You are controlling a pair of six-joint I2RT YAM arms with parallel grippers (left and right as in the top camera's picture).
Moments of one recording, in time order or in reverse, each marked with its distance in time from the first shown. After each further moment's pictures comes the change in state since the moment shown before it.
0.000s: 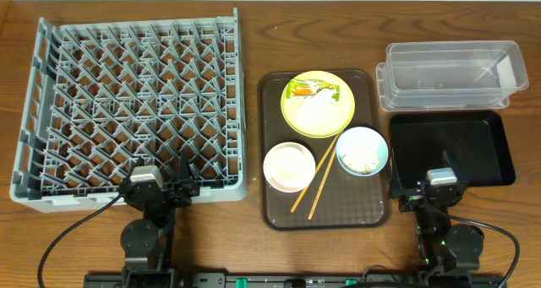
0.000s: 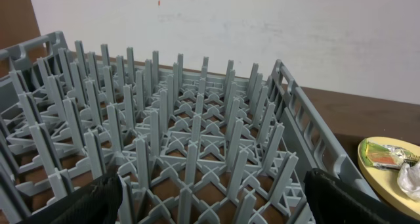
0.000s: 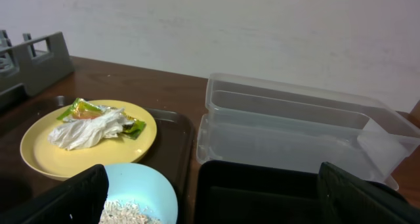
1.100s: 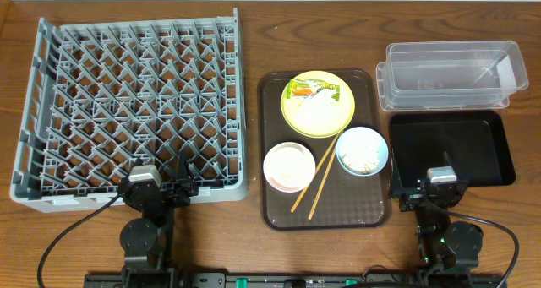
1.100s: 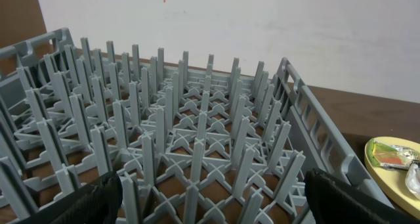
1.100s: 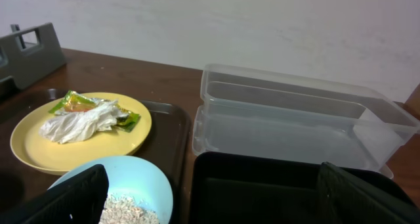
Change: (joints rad) left arm 0.017 0.011 0.000 0.000 0.000 0.000; right arm 0.000 0.028 0.000 -0.002 0.026 0.001
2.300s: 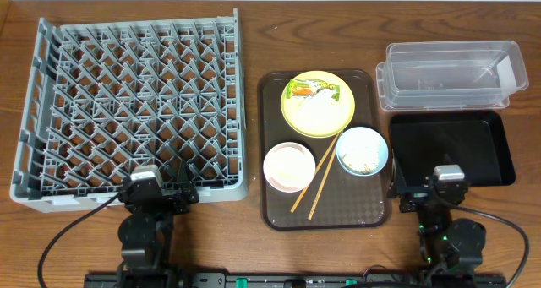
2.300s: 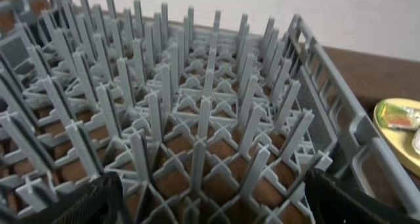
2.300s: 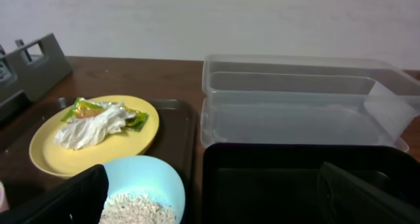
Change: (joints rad) left arm 0.000 0.034 0.098 -0.228 -0.001 0.000; right arm 0.000 0.035 0.064 -0.081 0.006 0.117
